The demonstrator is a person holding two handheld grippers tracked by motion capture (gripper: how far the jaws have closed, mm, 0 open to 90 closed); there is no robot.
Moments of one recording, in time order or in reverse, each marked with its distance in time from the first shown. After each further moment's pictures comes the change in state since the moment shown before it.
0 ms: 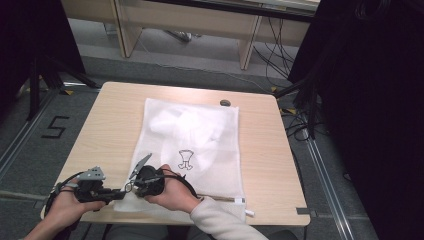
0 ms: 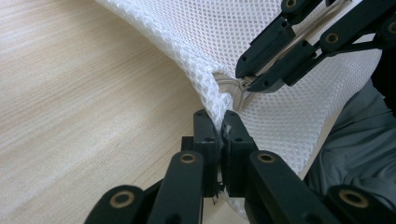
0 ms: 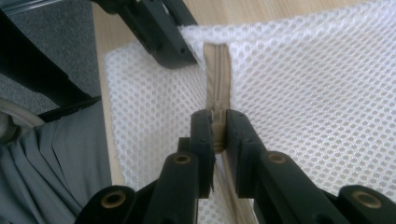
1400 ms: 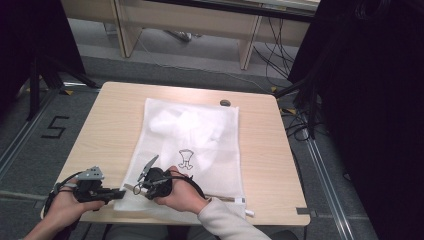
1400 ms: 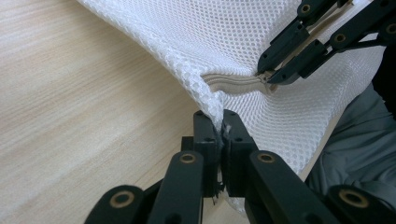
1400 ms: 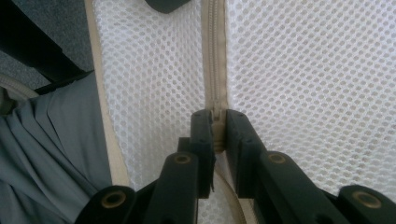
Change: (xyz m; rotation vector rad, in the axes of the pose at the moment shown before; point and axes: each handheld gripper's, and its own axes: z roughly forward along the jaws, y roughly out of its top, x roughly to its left) left arm 0.002 -0.002 0.000 -0.029 0.008 -0.001; right arm -0.008 -0.018 -0.005 0.041 0.005 -0.037
